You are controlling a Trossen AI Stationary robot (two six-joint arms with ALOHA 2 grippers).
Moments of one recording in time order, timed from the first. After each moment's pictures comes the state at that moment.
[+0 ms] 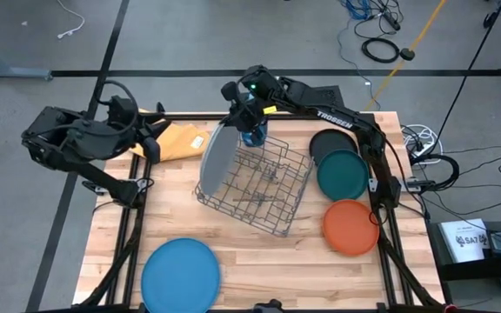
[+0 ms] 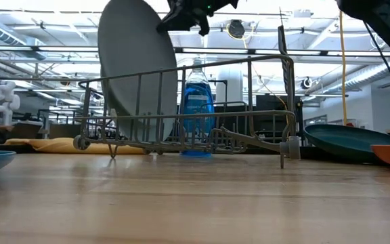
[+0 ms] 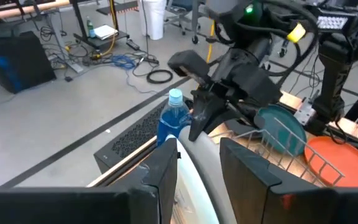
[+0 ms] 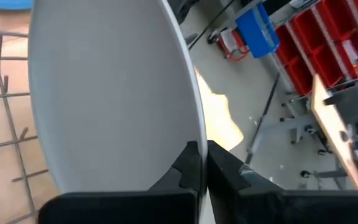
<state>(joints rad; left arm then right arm) -0.31 1.18 1.93 -1.40 -0.90 -0.61 -0.37 2.10 2.29 -0.74 -0.41 -1.14</state>
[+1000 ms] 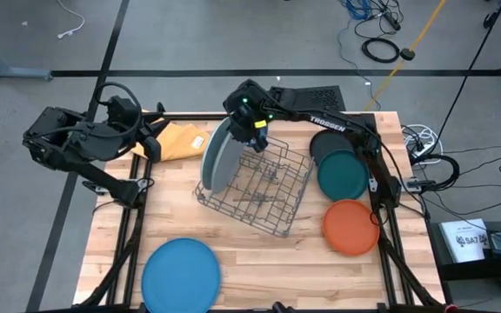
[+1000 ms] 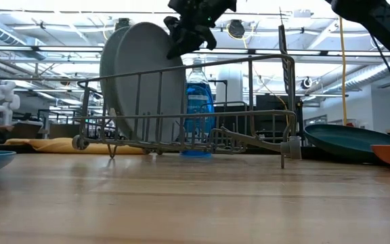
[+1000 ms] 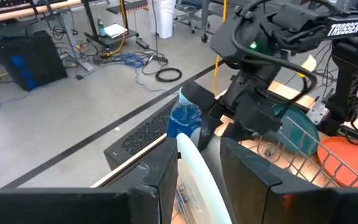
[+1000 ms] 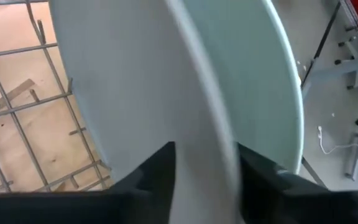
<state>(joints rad) -0.31 1.18 1.92 -1.44 -0.93 -0.65 -0.34 2.14 2.29 -0.93 -0.23 -1.09</state>
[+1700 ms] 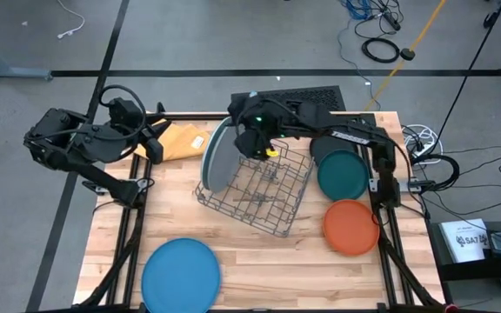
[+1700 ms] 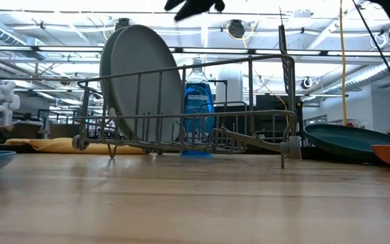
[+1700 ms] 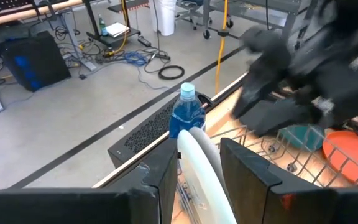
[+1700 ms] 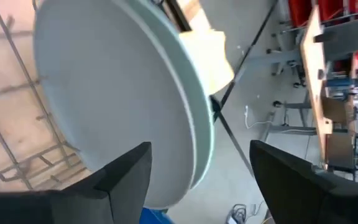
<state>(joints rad) -0.31 1.20 1.92 -1.46 -0.93 -0.65 -0.15 1.98 2.29 -0.95 0.14 -1.12</state>
